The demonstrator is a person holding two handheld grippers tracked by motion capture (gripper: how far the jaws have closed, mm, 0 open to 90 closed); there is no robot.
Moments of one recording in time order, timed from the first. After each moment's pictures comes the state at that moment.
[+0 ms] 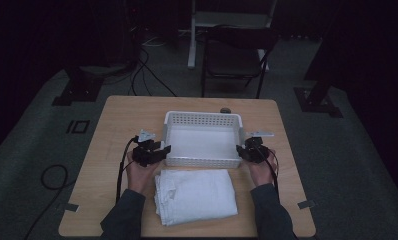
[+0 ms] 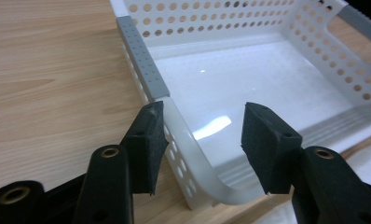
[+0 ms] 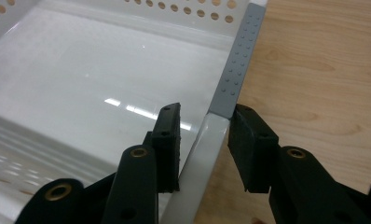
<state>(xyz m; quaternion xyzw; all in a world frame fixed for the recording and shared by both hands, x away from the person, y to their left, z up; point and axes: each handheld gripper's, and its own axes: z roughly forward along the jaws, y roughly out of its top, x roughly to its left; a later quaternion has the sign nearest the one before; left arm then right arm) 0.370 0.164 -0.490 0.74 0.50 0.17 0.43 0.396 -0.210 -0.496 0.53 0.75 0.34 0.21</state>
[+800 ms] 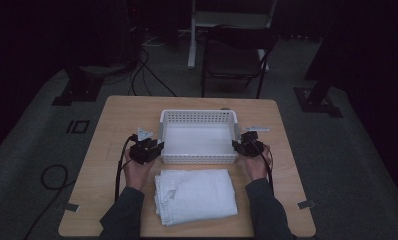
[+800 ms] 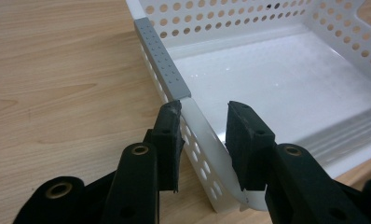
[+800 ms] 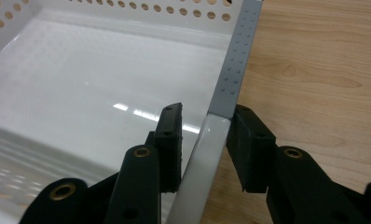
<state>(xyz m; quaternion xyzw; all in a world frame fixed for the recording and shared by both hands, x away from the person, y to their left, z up) 0.379 0.171 -0.493 0.74 0.51 0.22 0.39 0.419 -0.201 -0.499 0.54 0.74 0.35 0.19</state>
